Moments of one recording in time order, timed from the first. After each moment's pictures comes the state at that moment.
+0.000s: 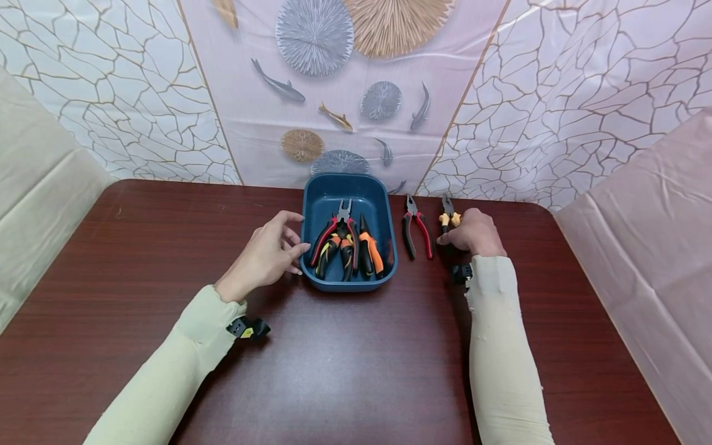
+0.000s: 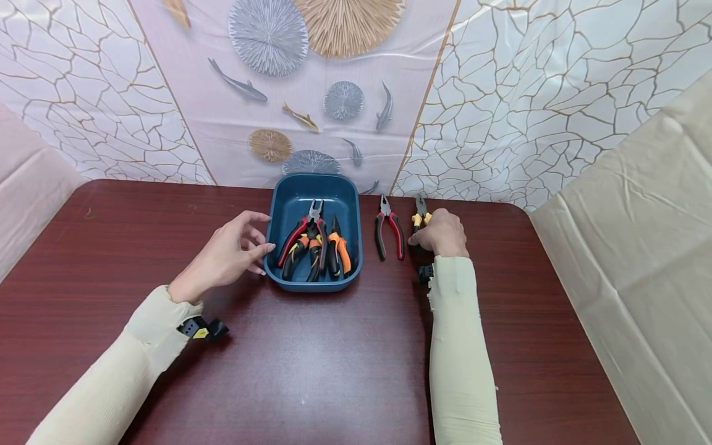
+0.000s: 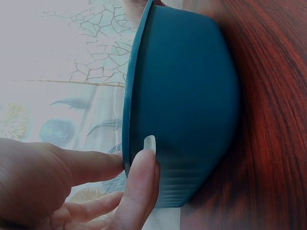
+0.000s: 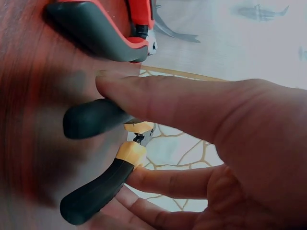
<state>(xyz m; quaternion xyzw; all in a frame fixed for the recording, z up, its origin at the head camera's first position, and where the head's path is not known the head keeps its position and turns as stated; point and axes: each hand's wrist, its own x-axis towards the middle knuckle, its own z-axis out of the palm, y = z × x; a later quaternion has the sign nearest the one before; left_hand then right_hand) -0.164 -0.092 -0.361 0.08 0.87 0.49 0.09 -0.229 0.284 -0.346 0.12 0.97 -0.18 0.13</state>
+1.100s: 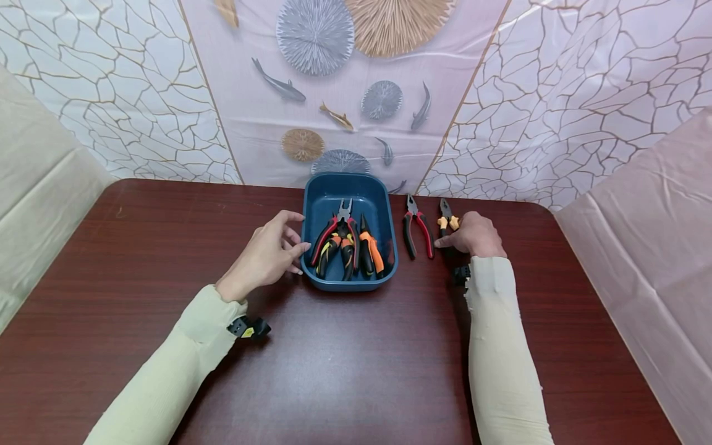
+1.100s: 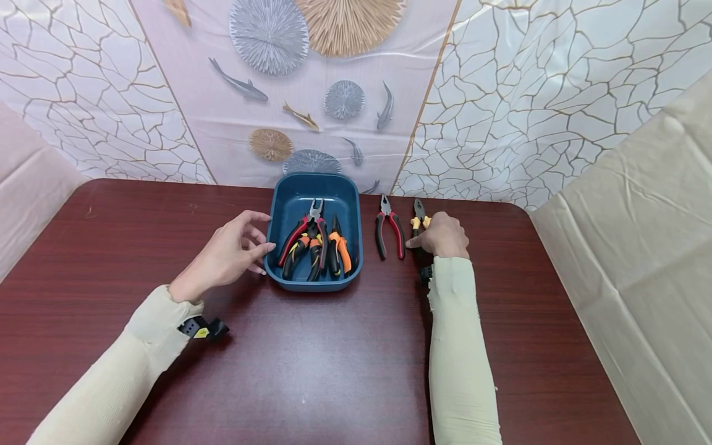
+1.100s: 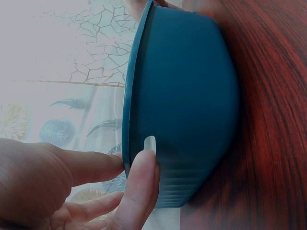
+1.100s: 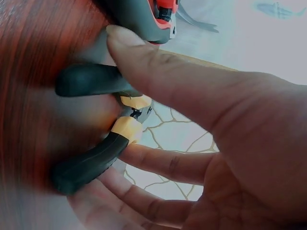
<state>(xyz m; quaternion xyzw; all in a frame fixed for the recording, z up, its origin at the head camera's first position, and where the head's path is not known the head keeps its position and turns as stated) -0.164 -0.092 -0.361 0.08 0.87 0.48 0.09 -0.227 0.286 -0.351 0.14 0.96 -0.17 0.17</state>
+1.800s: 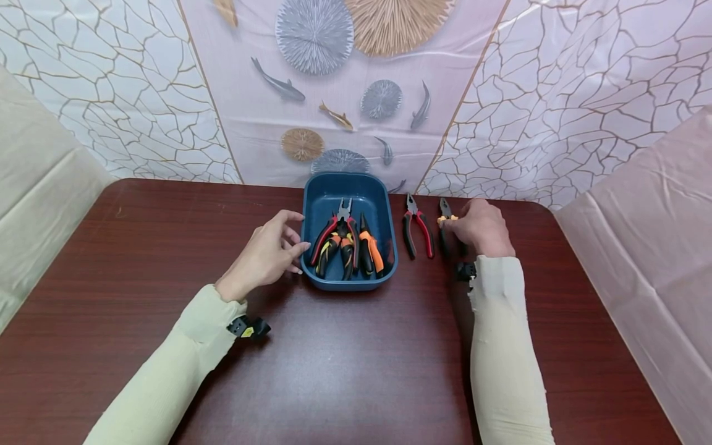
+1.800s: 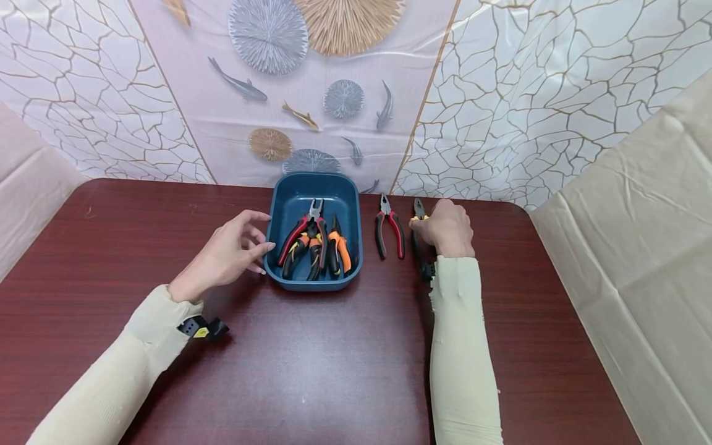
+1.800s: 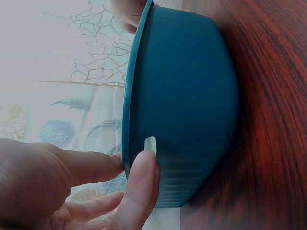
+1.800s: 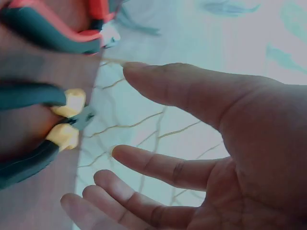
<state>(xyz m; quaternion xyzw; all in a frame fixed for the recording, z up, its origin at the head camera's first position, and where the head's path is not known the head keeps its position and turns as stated) -0.164 -0.093 -0.361 0.08 0.87 0.48 0.09 -0.214 0.278 -0.323 0.12 0.97 -0.20 0.09</state>
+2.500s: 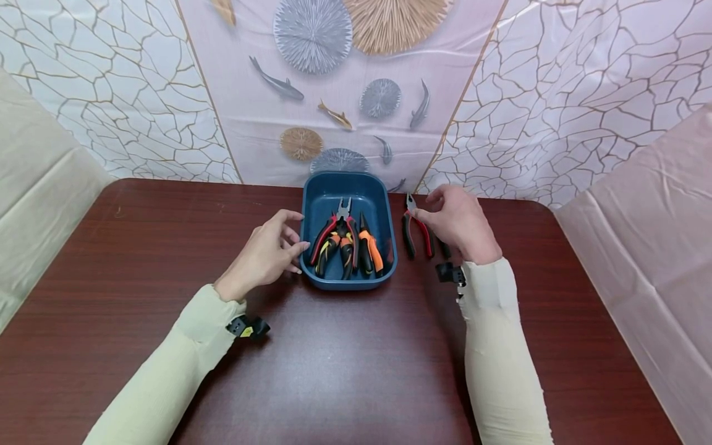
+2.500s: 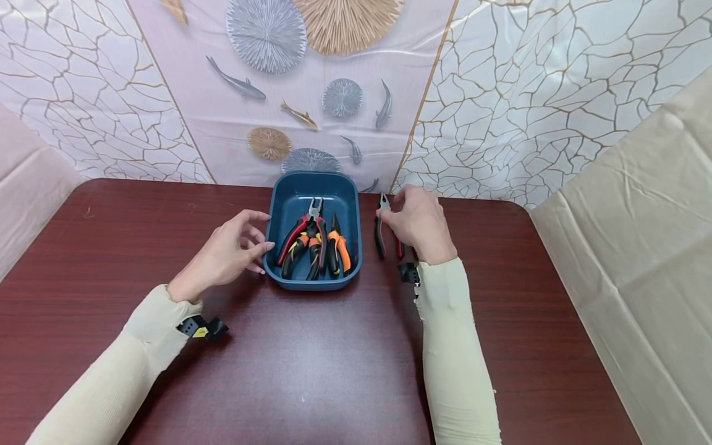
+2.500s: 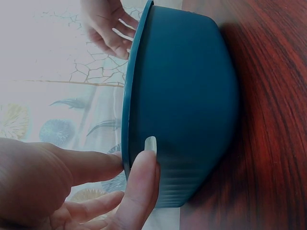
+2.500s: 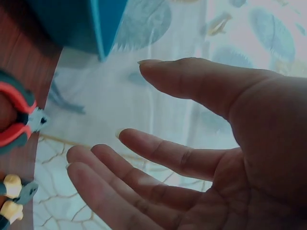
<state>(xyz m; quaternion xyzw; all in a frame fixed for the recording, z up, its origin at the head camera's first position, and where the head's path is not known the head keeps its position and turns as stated) -0.164 -0.092 -0.360 0.08 0.87 0.48 0.09 -0.198 0.228 -0.294 0.01 0.97 -0.24 0.05</state>
